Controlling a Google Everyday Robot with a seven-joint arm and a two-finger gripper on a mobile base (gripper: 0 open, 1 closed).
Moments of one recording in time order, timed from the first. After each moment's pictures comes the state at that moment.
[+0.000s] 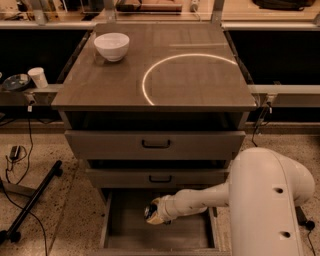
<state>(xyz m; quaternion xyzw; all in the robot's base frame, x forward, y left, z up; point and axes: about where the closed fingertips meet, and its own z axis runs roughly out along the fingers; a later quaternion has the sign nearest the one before) 0.531 0.024 0.272 -0.59 0.74 0.16 0.27</state>
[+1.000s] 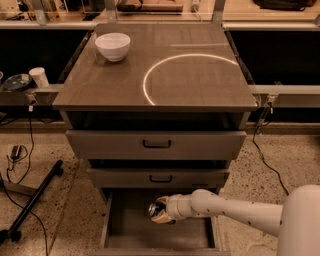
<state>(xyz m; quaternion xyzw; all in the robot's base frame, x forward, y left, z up) 0.530 -0.002 0.302 -0.57 0.72 0.22 0.34</state>
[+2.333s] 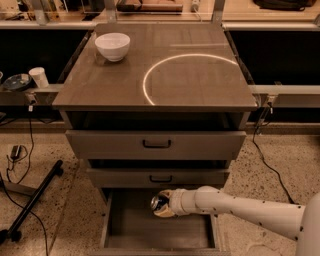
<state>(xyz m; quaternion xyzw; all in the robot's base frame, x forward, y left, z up) 0.535 -0.011 0.354 -0.58 0.71 0.19 0.37</state>
